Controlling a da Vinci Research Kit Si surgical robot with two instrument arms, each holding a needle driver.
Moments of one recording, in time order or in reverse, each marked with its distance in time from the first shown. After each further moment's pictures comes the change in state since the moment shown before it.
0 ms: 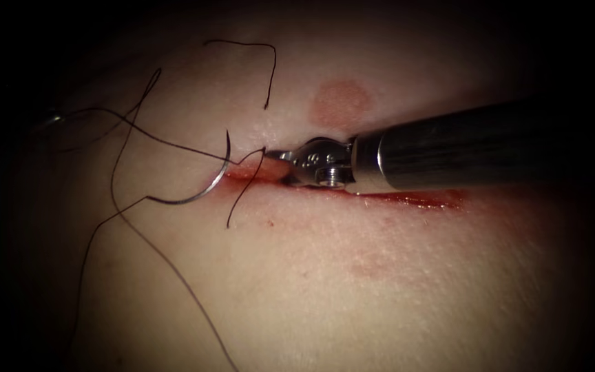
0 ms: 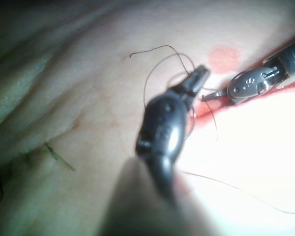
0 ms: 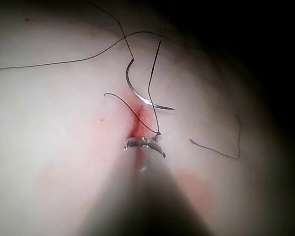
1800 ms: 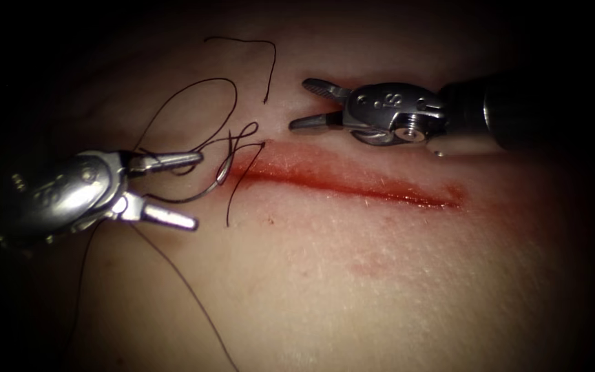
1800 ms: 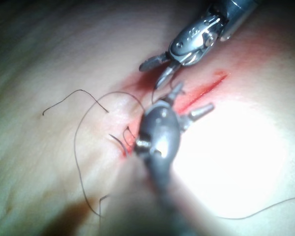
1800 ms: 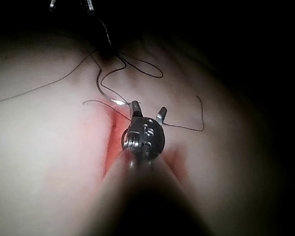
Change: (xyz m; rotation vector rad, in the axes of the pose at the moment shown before) right arm 0.005 0.007 -0.016 -0.021 0.309 0.273; left arm -0.001 0.007 0.015 -0.447 -0.242 -0.020
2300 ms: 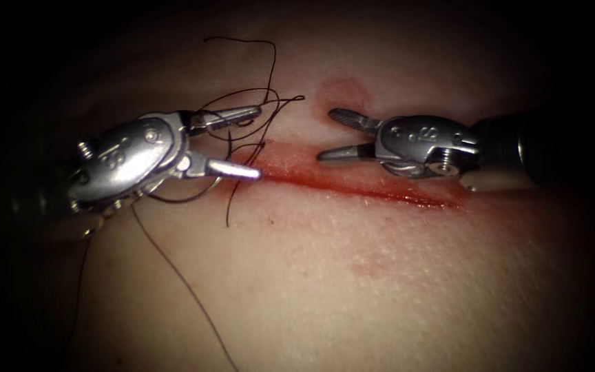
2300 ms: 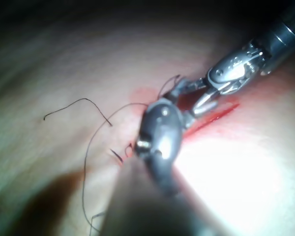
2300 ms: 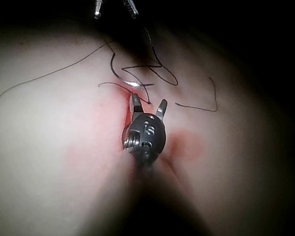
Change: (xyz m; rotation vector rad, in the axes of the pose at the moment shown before) right arm -0.003 -0.003 -0.004 0.092 0.051 -0.024; left arm 0.000 -0.005 0.002 0.054 0.131 -0.001
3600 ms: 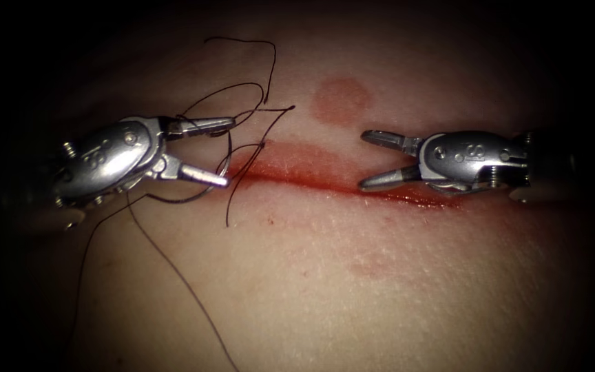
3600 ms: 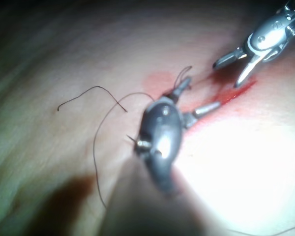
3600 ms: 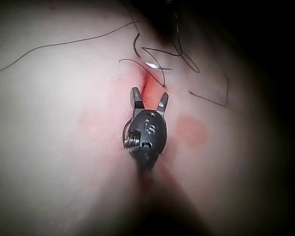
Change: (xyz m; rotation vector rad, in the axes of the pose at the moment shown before) right arm -0.001 -0.001 -0.004 0.090 0.010 -0.130; left arm -0.004 0.000 -0.003 -0.118 -0.043 0.043
